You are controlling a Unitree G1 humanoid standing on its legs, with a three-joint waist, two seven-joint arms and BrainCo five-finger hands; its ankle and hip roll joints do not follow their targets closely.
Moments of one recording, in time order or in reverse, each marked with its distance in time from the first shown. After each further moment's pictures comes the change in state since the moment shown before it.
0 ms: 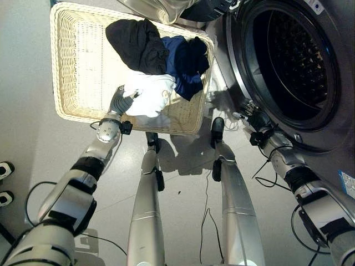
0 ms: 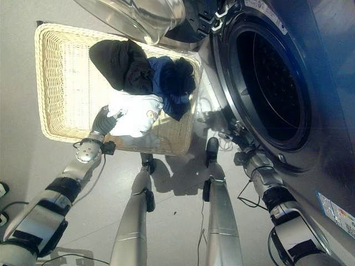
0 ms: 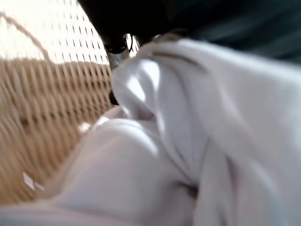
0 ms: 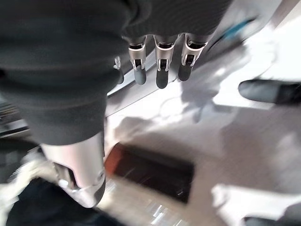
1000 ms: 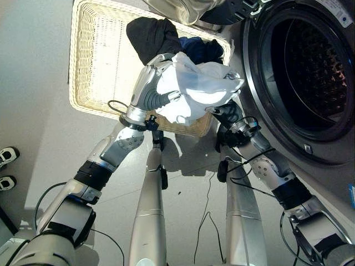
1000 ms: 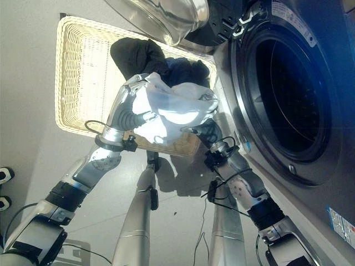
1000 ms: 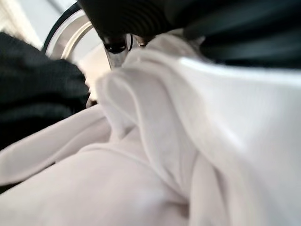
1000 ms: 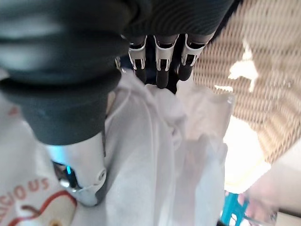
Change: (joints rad) left arm 0.024 0.016 0.011 -0.515 0.804 -0.065 0.343; right arm 0.086 0.072 0.055 -0.545 0.165 0.100 0.133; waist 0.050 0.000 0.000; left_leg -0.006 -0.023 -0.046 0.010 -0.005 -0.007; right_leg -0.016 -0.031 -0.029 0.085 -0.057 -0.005
